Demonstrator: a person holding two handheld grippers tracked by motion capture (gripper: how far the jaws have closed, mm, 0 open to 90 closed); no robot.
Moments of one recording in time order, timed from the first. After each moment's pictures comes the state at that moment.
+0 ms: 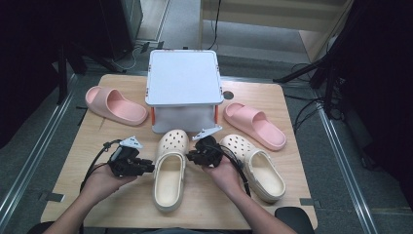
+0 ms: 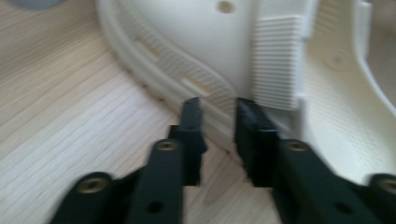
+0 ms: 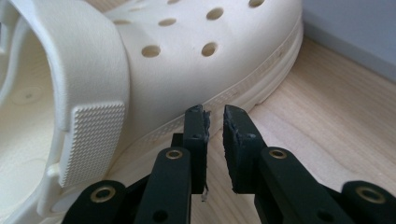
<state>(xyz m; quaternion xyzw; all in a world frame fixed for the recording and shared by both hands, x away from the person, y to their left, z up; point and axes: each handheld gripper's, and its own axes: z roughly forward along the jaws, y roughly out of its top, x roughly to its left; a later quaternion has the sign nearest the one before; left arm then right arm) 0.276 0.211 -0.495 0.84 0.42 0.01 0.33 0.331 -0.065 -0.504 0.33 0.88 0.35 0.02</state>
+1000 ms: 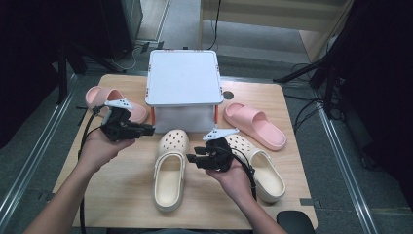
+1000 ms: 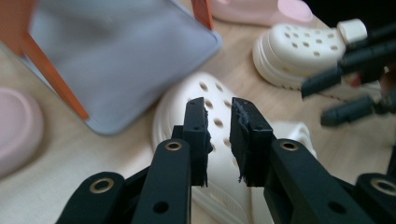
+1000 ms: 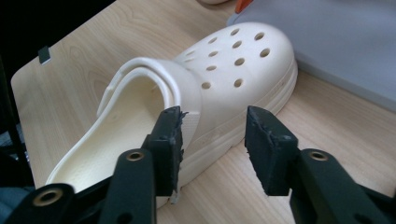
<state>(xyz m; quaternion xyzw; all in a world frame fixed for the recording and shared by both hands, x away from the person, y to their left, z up) 0.334 0.221 -0.412 0.81 0.41 0.04 0.43 0.298 -0.087 -0.462 0.34 0.84 0.42 0.02</state>
